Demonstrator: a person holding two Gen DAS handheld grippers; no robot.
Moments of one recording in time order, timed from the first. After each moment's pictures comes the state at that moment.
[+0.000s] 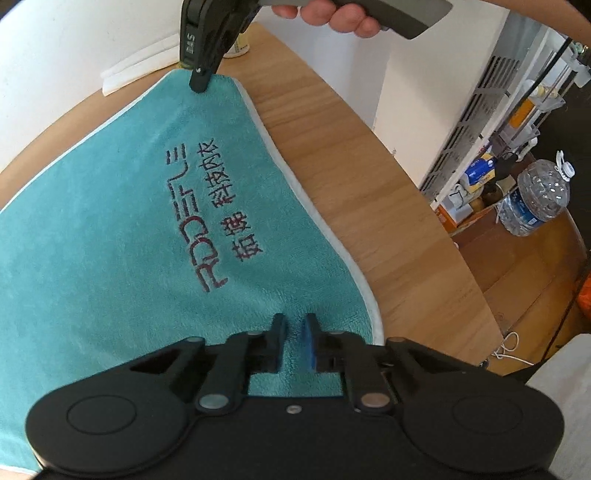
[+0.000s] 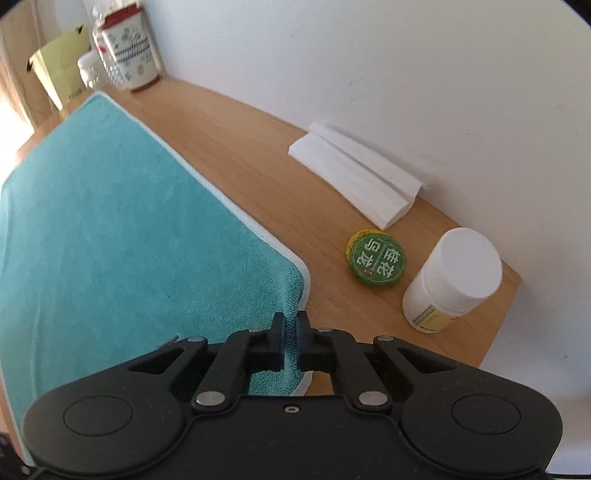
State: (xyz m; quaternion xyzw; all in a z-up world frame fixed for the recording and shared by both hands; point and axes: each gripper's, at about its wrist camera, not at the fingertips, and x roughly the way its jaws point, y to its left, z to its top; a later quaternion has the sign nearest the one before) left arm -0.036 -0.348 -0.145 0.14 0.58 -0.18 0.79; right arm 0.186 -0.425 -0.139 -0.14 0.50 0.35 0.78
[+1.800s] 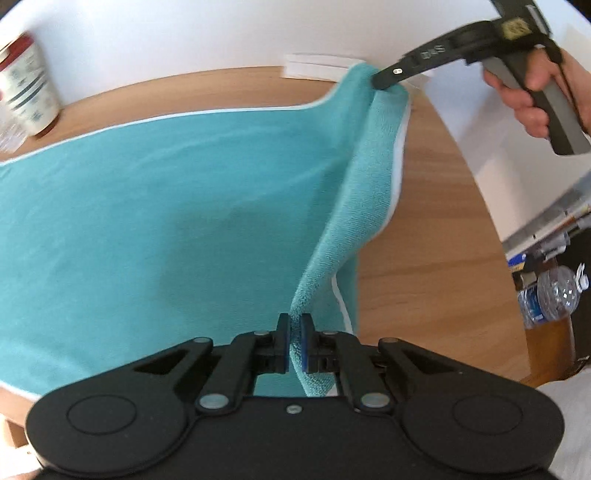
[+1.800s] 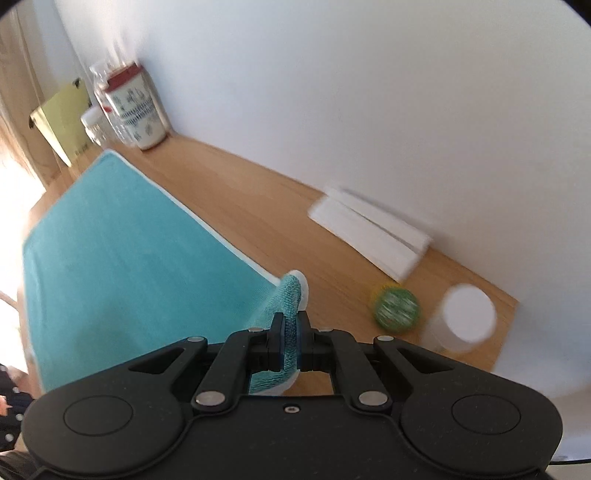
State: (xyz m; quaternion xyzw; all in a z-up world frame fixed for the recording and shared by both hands) left arm -0.040 -0.163 -0.097 -0.02 0.57 -0.07 0.82; right arm 0.186 -0.389 -0.085 -0.08 0.48 0.35 0.80
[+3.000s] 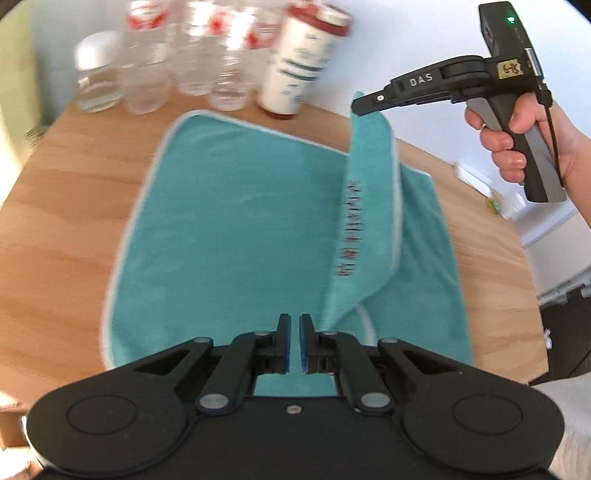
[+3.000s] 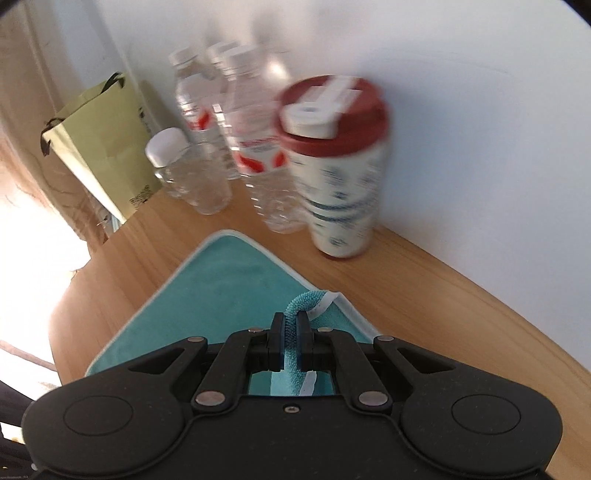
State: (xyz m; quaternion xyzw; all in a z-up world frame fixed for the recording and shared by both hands) left arm -0.058 0.257 -0.076 -0.15 0.53 -0.08 0.83; right arm 0.184 0.059 -0.055 -0.09 0.50 0.38 0.77
